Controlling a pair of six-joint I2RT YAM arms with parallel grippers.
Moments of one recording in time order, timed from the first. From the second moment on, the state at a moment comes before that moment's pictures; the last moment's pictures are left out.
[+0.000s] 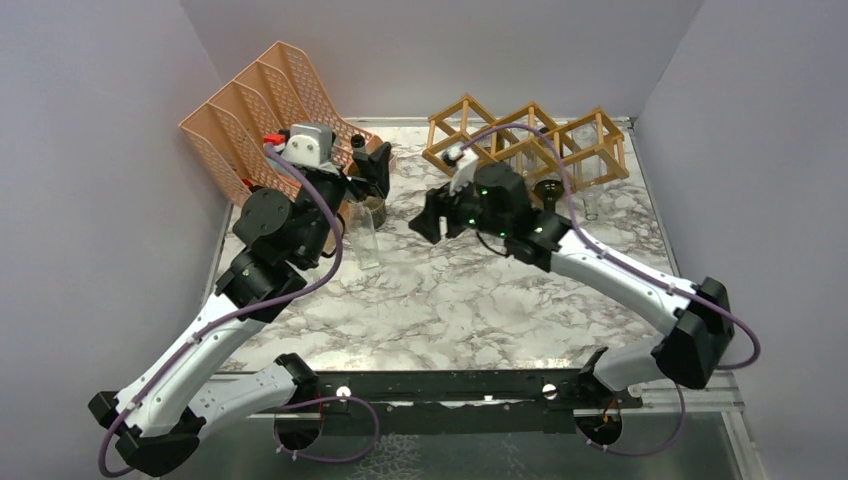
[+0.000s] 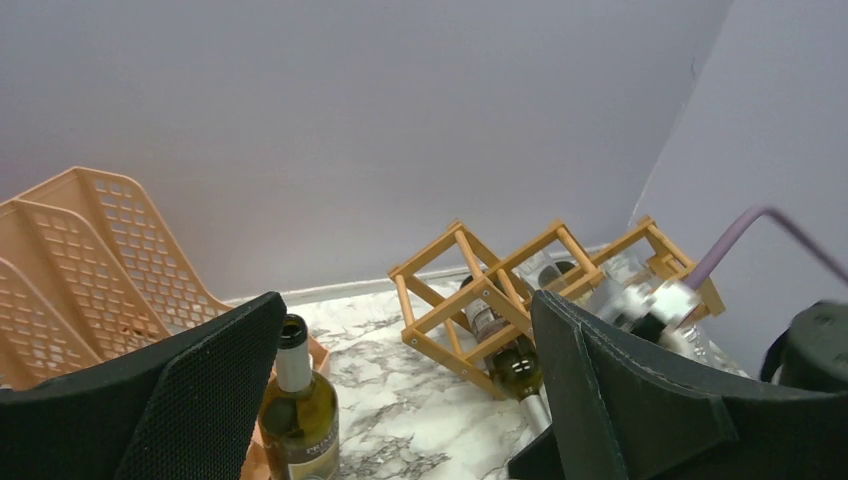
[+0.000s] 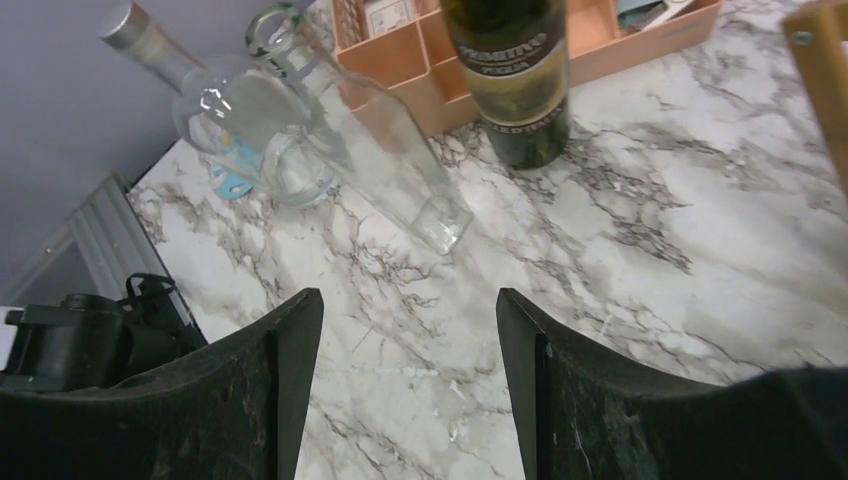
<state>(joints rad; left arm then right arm) -0.75 0.91 1.17 0.00 -0.40 -0.03 0.77 1.37 1.17 -0.13 -0.18 0.26</state>
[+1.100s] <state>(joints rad) -0.75 0.78 1.12 0.00 -0.73 -0.01 1.04 1.90 1.64 0.00 0.16 0.08</state>
